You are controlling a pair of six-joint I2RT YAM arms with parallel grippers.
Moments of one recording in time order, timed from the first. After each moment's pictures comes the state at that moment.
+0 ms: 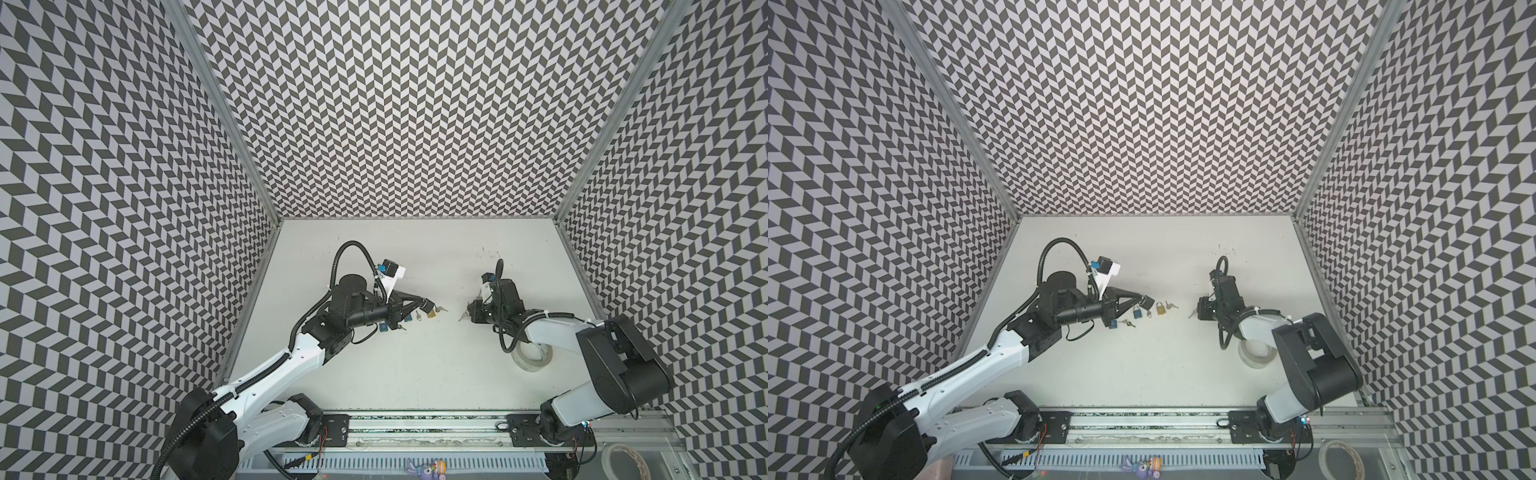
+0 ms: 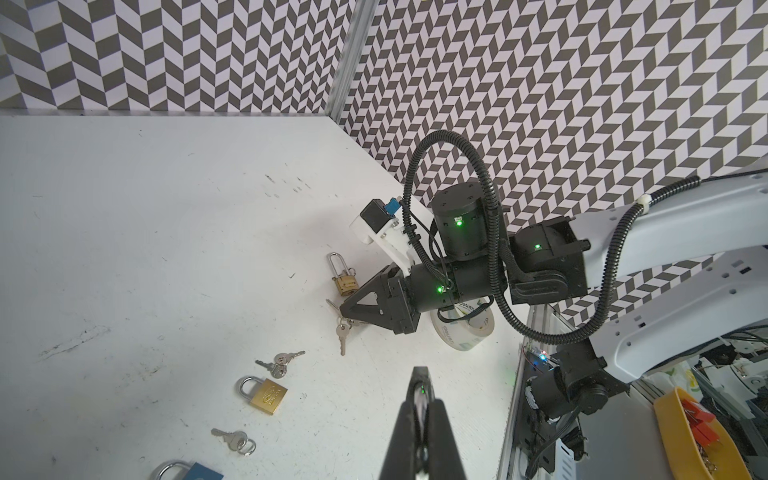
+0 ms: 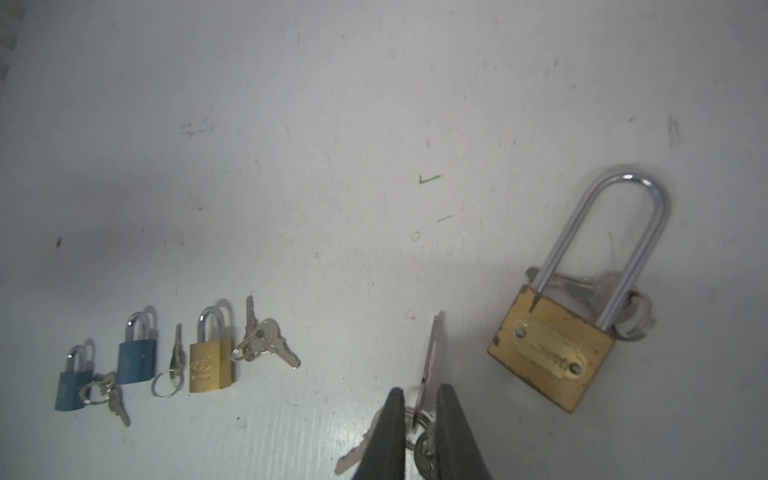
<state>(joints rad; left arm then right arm) -0.63 1.09 0.68 0.14 0.57 -0.38 0.35 1.52 0.58 0.12 -0.15 0.42</state>
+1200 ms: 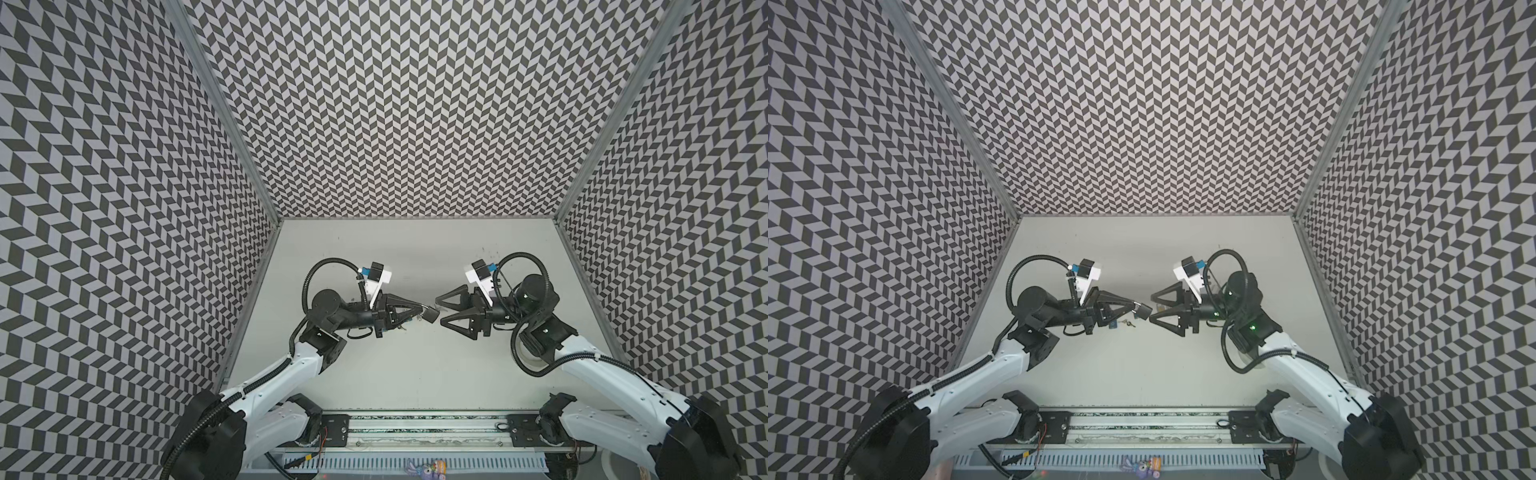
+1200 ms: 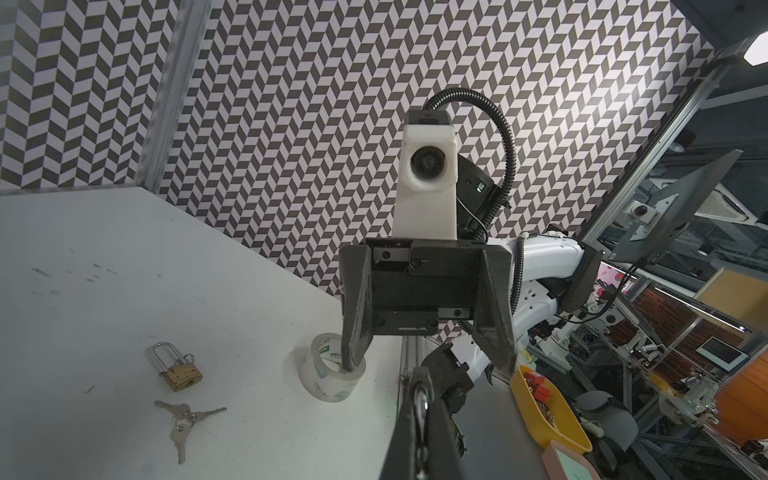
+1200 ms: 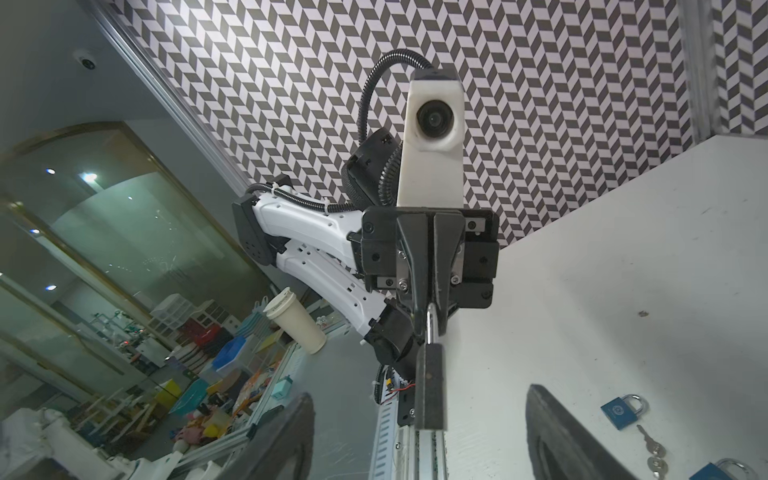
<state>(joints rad) -0.55 1.08 0.51 0.81 0.97 -0.73 0.56 1.06 0.64 0.46 -1.05 0.55</state>
